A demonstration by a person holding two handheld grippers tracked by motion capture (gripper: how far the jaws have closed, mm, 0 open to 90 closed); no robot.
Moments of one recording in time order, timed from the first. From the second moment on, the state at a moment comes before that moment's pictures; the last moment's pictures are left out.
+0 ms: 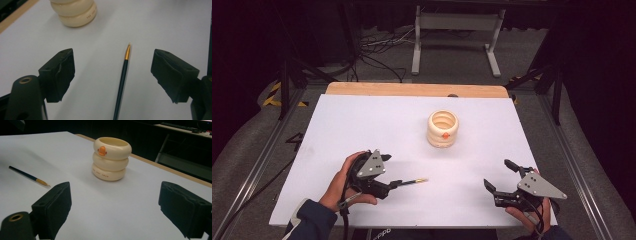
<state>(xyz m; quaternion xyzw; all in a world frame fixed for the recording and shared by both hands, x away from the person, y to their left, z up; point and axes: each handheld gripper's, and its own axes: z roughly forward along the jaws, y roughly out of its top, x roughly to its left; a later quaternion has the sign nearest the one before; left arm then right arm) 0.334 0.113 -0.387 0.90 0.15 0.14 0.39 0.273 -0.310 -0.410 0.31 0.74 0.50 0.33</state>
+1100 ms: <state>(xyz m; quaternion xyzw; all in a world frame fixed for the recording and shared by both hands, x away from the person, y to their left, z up) 0.393 0.011 -0.421 0.99 0.08 0.00 0.07 0.278 -0.310 -0.414 0.33 0.76 0.47 0.32</state>
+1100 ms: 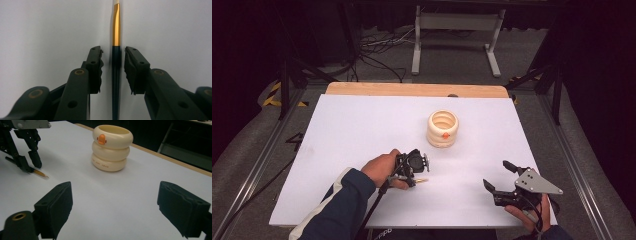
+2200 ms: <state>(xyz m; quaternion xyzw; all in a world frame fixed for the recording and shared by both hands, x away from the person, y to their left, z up) 0.375 0.065 -0.372 0.93 0.14 0.13 0.32 0.276 -0.309 -0.413 0.32 0.76 0.47 0.31</state>
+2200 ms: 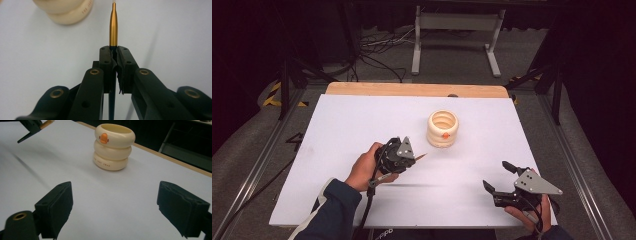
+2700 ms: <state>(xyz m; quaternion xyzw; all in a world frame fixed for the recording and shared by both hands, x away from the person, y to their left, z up) 0.377 0.075 -0.355 0.88 0.16 0.14 0.43 0.277 -0.311 -0.412 0.32 0.76 0.47 0.32</state>
